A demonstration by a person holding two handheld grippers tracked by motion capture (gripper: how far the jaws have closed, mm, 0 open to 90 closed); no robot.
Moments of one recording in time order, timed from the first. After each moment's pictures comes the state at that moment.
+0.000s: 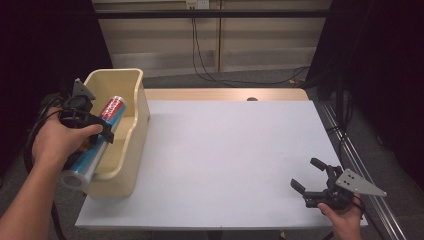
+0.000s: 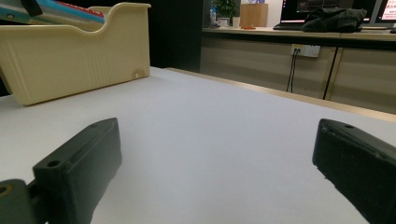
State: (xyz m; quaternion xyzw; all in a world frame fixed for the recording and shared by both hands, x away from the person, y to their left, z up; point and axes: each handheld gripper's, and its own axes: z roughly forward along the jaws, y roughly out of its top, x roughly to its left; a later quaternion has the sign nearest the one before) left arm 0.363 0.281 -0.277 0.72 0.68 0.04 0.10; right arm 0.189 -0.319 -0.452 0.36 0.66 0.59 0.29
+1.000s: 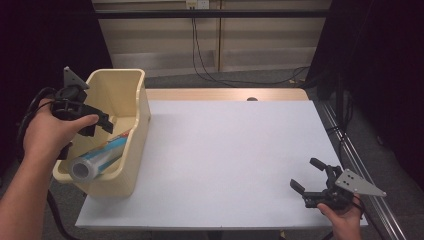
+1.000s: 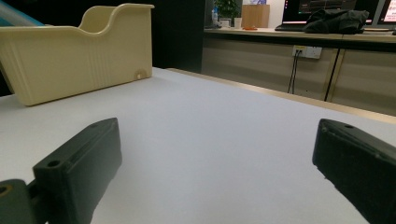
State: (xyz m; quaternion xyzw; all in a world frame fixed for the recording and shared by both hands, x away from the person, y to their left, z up) left arm 0.360 0.277 -0.247 0.72 0.67 0.05 0.16; right arm 0.188 -0.317 -0.450 0.35 0.67 0.59 0.29
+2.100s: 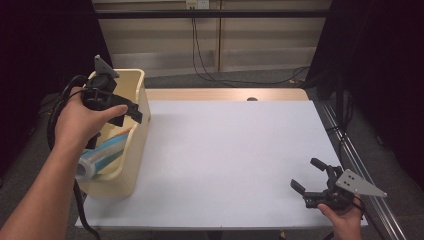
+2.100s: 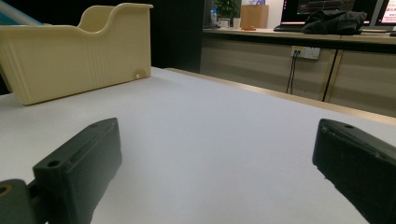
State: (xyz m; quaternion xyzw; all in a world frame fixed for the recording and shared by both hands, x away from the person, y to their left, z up) left arm 0.367 0.217 -0.232 0.76 0.62 0.04 0.20; right arm 0.187 -0.318 -0.450 0.35 0.66 0.59 0.29
